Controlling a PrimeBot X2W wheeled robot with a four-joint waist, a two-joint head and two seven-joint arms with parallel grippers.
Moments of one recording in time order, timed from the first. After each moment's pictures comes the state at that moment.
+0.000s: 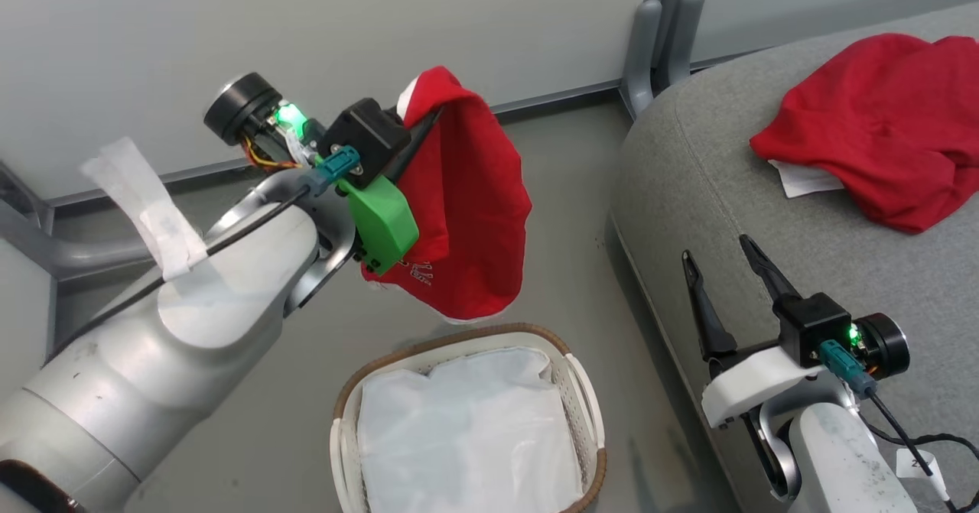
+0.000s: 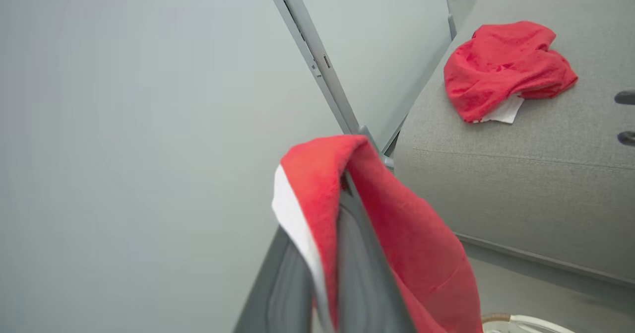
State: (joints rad) left arm -1.03 0.38 -1.14 0.50 -0.59 -0.06 -0.18; right arm -0.24 -0.05 0.08 0.29 0.02 0.13 -0.26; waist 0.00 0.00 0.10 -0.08
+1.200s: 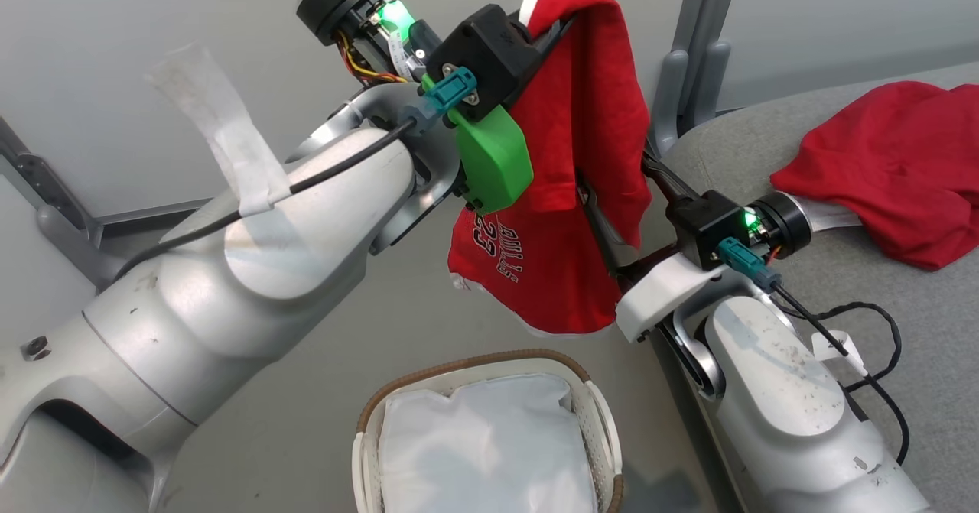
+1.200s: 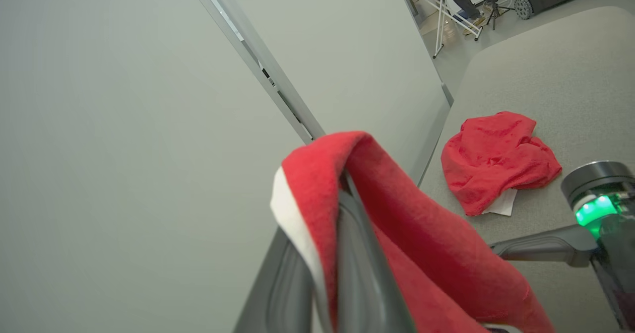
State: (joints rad) left arm -1.21 0.26 -1.14 0.40 -0.59 -0.03 -0.11; right arm -0.56 -0.05 0.35 0.44 0.09 0.13 -0.26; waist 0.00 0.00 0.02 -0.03
